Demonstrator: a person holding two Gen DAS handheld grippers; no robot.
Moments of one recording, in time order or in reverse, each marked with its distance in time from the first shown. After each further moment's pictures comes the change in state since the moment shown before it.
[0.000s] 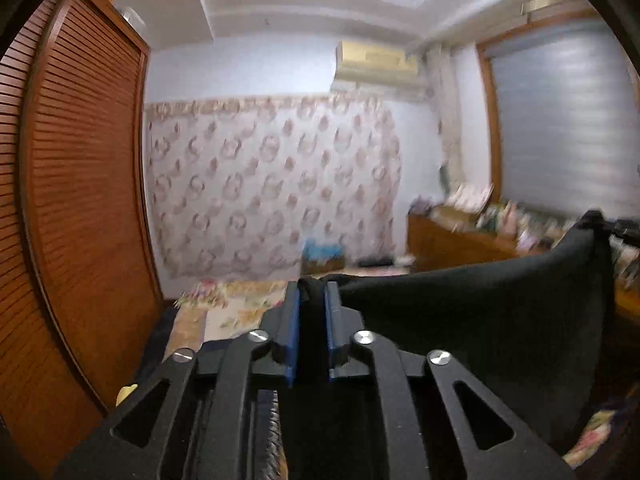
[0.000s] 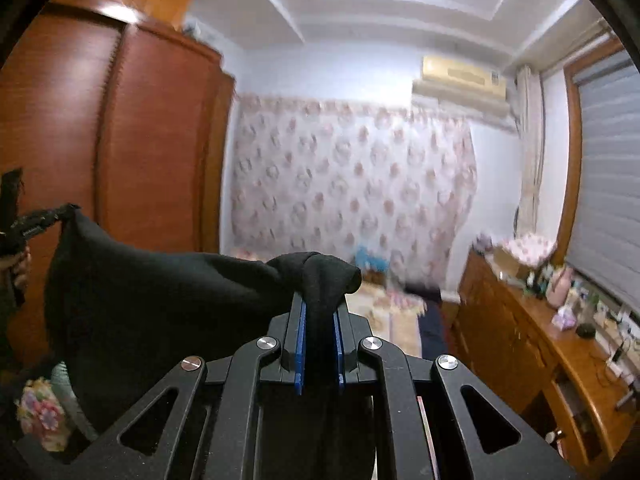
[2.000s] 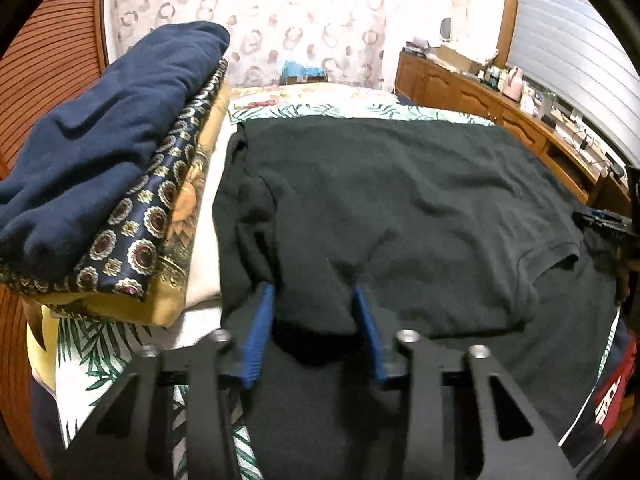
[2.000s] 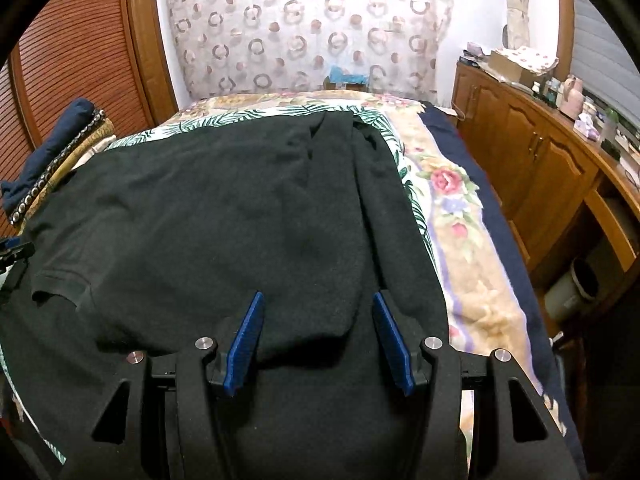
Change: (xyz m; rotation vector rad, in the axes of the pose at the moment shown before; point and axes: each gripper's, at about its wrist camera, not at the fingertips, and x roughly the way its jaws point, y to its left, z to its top) left arm 0.047 -0.041 -0.240 -0.078 0.561 -0.112; right arm 0.162 -0.032 -0.205 0.226 0.493 -0.012
